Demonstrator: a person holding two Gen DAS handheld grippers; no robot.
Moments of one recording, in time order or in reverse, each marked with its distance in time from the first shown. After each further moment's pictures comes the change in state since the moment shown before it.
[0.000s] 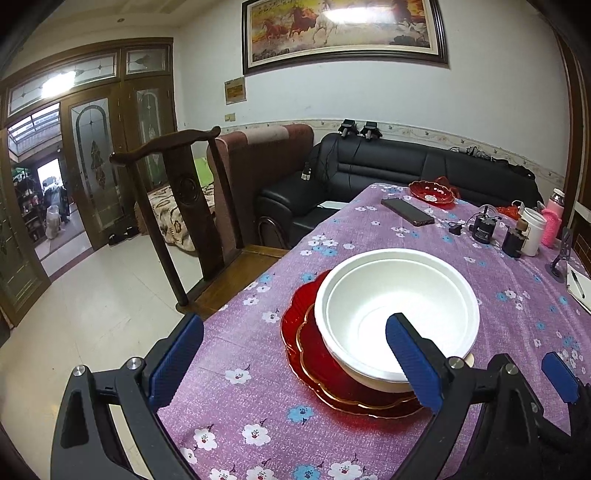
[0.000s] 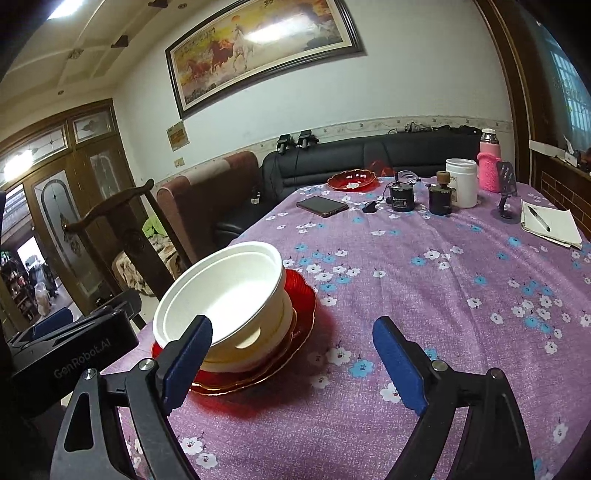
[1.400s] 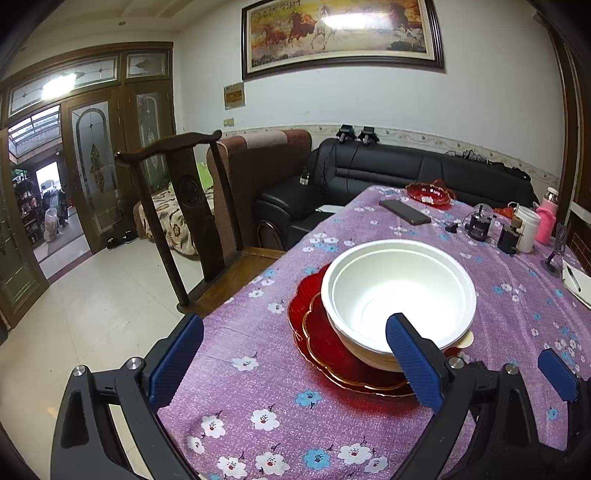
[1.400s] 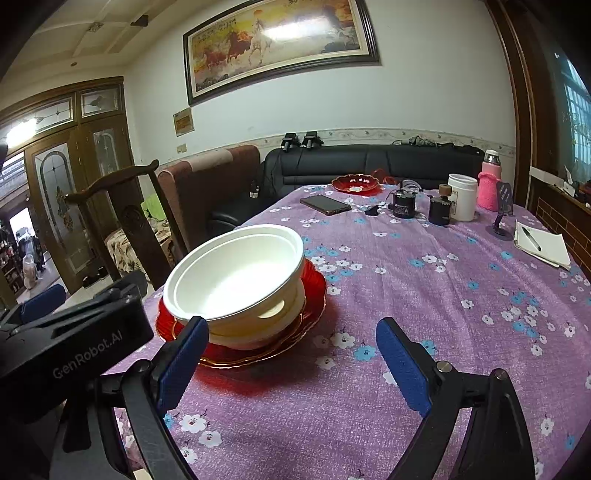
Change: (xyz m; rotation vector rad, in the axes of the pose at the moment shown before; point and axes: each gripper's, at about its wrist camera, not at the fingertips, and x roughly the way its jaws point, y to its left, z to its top) left arm -0.012 0.006 -0.019 0.004 -0.021 -0.012; right arm -0.009 0.027 -0.016 -0.099 0.004 -0.054
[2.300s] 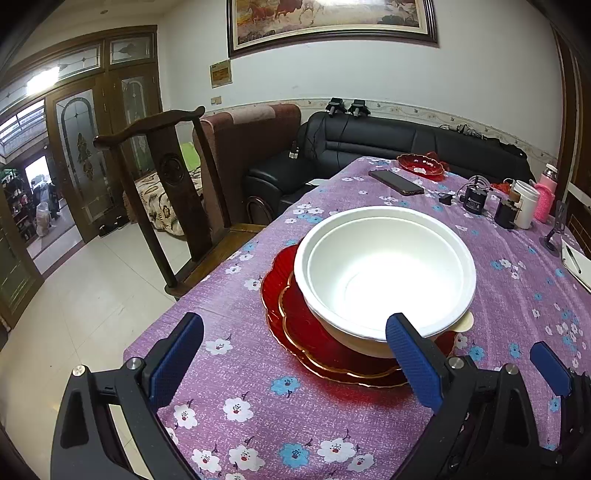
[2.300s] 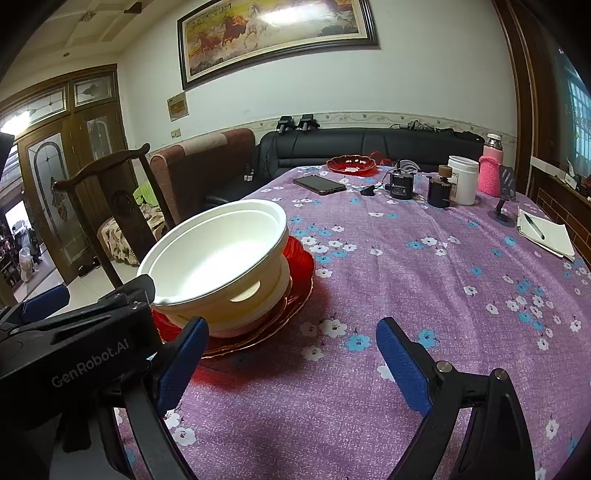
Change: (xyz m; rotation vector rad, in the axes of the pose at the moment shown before) left arm 0.020 -0.018 -0.006 0.032 0.100 -0.024; right arm 0.020 -0.011 -0.007 -0.004 0.058 -0.012
